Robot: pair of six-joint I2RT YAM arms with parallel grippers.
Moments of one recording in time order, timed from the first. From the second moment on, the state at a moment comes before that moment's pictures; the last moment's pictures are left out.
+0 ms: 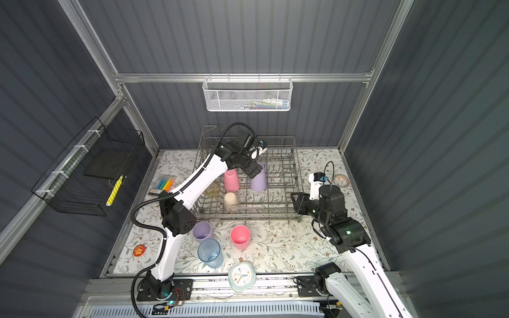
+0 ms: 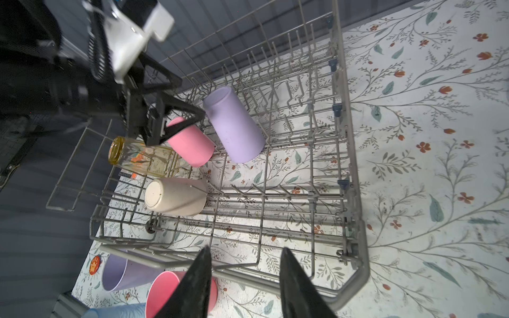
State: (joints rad) left arm -0.71 2.19 2.40 -1.05 -0.04 0.29; right arm 0.34 0.74 0.88 -0.63 -0.15 0.46
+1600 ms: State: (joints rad) left arm -0.46 1.68 1.88 -0.86 0.13 0.05; right arm 1.45 1.47 1.23 -0.53 0.09 -0.07
